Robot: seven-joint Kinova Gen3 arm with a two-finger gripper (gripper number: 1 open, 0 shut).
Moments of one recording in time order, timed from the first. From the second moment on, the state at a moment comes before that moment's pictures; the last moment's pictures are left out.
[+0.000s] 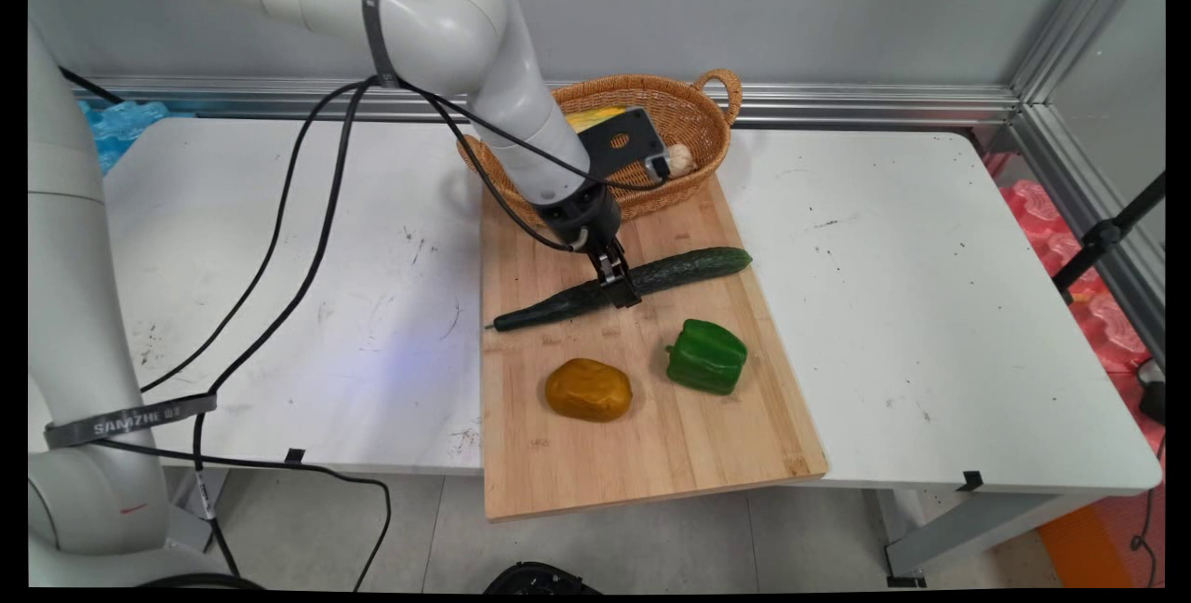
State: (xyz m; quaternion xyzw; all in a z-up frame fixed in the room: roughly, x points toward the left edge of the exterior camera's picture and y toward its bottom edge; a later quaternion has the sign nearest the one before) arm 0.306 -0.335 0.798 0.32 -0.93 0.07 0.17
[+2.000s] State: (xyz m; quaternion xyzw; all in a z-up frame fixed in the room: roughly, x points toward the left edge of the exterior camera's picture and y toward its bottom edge) arm 0.377 -0.379 0.952 0.34 -0.90 0.14 0.23
